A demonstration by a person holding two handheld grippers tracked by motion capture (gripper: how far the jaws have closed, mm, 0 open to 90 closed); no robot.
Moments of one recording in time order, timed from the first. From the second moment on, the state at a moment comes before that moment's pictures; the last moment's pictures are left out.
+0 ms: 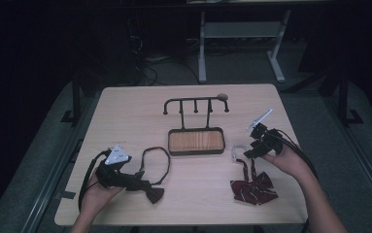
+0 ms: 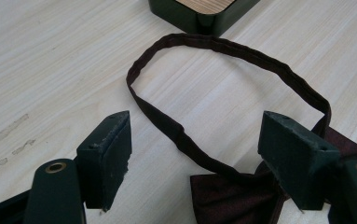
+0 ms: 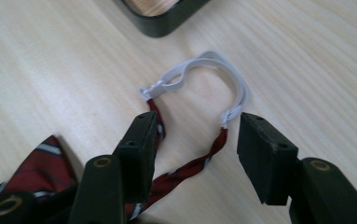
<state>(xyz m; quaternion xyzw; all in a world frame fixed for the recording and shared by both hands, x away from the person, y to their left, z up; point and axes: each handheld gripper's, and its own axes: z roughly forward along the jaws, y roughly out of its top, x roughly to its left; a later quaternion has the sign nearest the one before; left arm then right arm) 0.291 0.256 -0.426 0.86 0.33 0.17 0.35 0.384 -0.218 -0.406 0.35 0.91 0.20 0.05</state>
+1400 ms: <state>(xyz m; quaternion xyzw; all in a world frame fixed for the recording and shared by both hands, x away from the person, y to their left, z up) 0.289 0.257 -0.422 0.85 0.33 0.16 0.37 0.407 -0.207 -0.438 0.37 0.92 0.11 0.04</state>
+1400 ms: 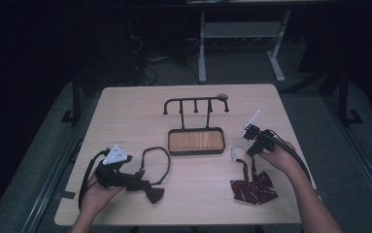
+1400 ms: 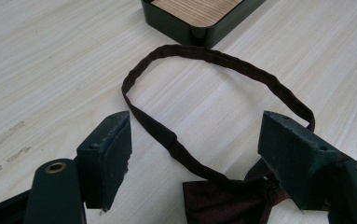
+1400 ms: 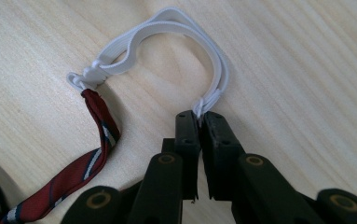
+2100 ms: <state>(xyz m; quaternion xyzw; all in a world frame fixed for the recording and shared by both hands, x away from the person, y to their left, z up) 0.290 0.257 -0.423 0.85 0.33 0.16 0.37 0.398 -0.215 -0.410 0.35 0.92 0.16 0.02</state>
